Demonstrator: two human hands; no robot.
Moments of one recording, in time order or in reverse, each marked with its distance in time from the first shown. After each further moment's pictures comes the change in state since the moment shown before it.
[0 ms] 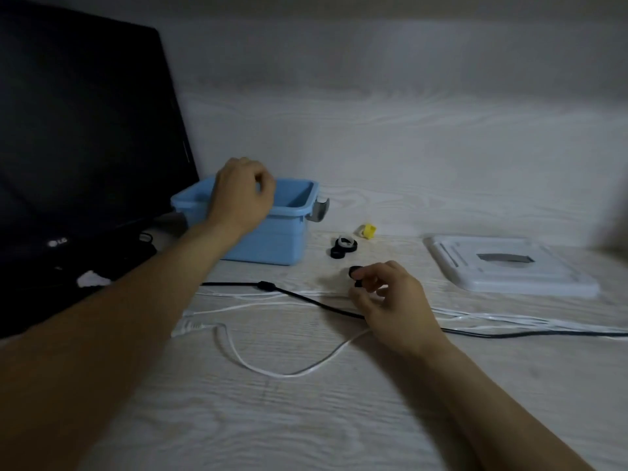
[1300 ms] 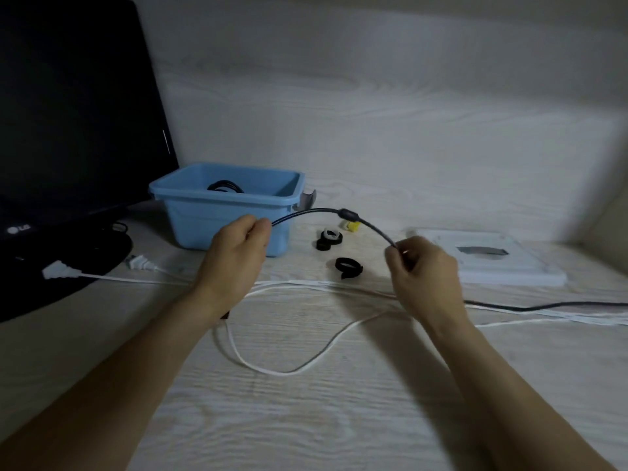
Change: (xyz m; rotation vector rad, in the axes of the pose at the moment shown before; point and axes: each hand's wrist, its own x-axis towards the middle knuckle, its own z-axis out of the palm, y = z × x) left_hand -0.100 0.038 -0.010 -0.651 -0.211 -0.385; right_hand 0.011 0.007 -0.032 -0.198 0.310 0.135
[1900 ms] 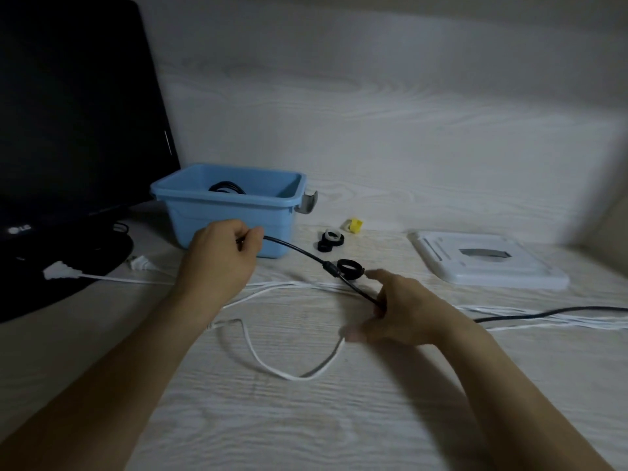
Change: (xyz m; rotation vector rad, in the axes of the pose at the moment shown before) left_hand 0.005 -0.010 -0.017 0.515 0.143 0.119; right_hand -0.006 -0.011 -0.009 -0.259 -0.848 0.024
